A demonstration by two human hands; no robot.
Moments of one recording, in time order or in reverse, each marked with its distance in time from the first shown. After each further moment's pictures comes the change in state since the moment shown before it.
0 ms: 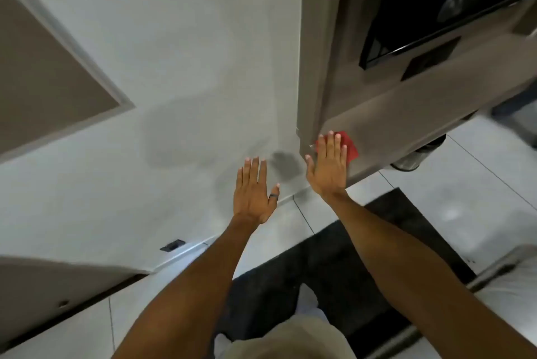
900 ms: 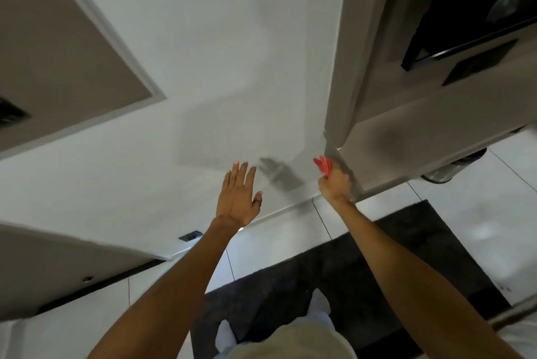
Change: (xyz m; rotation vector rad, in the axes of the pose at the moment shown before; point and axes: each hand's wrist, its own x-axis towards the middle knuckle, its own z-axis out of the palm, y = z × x) left_hand -0.013 -0.087 -0.006 0.107 -0.011 -0.037; right_hand 0.006 -0.032 0.039 0.487 -0.151 0.299
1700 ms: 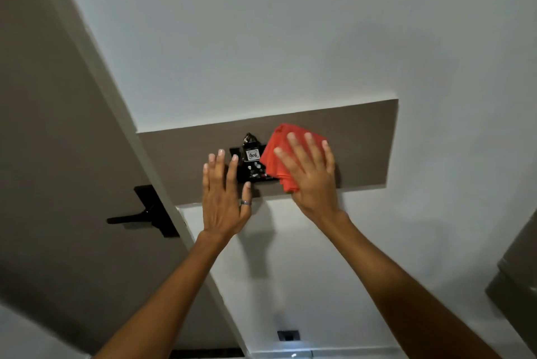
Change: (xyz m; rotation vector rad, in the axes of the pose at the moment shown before) left_hand -0.146 -0.395 -0.216 0.079 1.251 -0.101; right_hand -0.212 -0.457 0.157 0.001 0.806 -1.533
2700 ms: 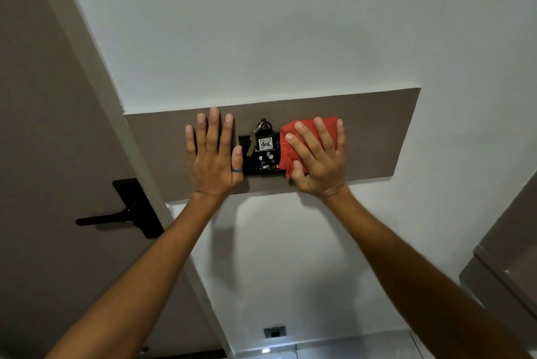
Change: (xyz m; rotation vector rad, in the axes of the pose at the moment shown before) left_hand 0.049 -0.057 0.036 0.104 0.285 0.109; right_hand 0.011 0.019 0.062 -0.127 0.300 -0.180
